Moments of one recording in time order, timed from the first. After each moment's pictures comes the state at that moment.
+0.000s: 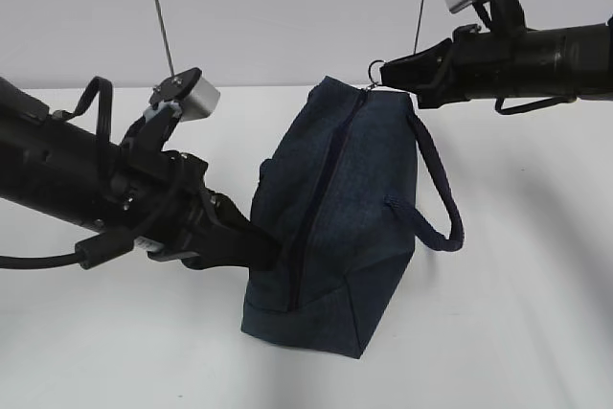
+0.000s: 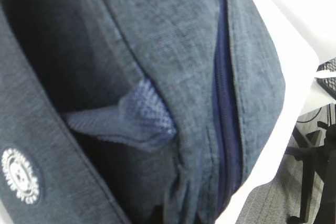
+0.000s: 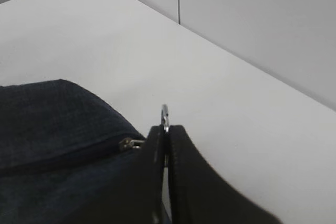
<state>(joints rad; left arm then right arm) -0.46 1.61 -0.85 -1.19 0.75 1.14 0.02 1.92 -1.21 1.75 0.78 -2.16</state>
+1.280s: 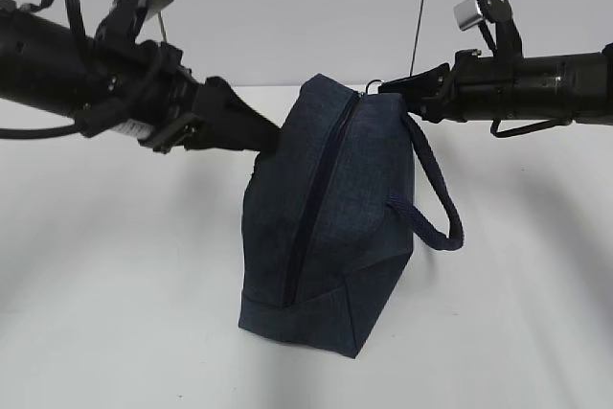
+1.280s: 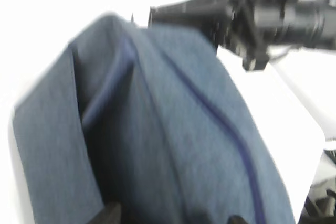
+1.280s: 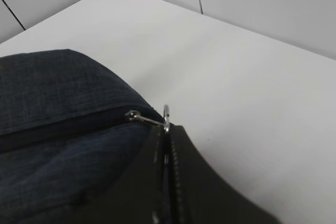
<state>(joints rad) -0.34 1.61 -1.05 -1.16 0.80 1.01 -0.02 2.01 -1.22 1.75 0.94 -2.07</state>
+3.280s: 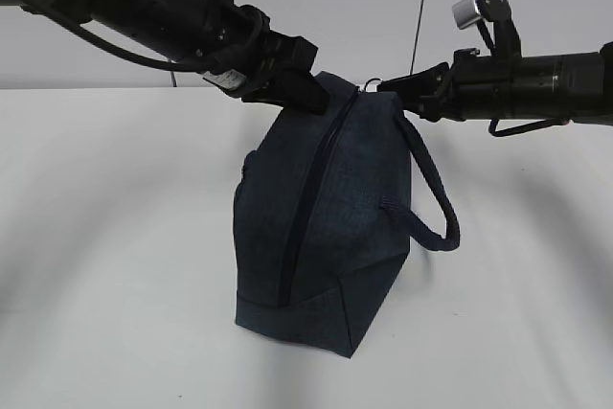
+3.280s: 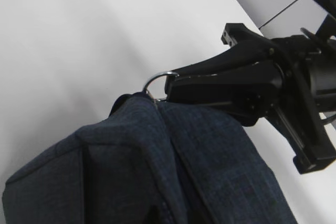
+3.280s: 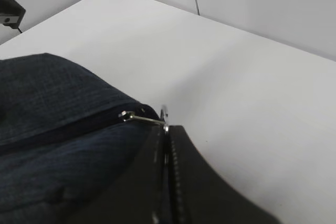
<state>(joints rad) -0.42 1.94 -1.55 -0.91 0.84 0.68 -0.02 2.01 -1.22 1.77 0.92 -2.07</state>
